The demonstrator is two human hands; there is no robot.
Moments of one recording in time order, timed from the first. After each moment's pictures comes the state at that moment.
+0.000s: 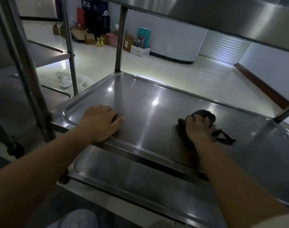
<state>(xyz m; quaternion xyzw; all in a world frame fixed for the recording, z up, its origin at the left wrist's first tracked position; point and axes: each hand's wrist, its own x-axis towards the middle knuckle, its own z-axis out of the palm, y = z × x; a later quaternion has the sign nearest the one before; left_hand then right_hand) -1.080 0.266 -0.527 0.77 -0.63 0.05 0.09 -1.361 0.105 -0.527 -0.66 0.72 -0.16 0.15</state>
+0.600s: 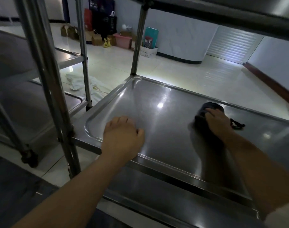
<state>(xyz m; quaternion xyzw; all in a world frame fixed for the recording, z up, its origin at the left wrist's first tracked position) -1.078 0.270 -0.545 0.80 -0.54 0.06 0.23 -1.326 0.030 -0.530 -0.80 0.57 -0.18 0.06</state>
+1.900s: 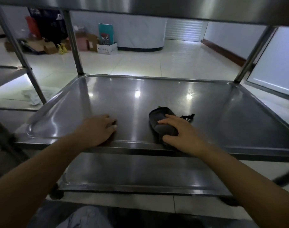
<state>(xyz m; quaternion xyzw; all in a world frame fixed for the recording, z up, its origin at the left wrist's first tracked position) -1.153 0.262 -0.515 0.70 -0.71 -0.07 0.05 -1.447 0.224 -0.522 -0.83 0.46 -0.23 0.21</state>
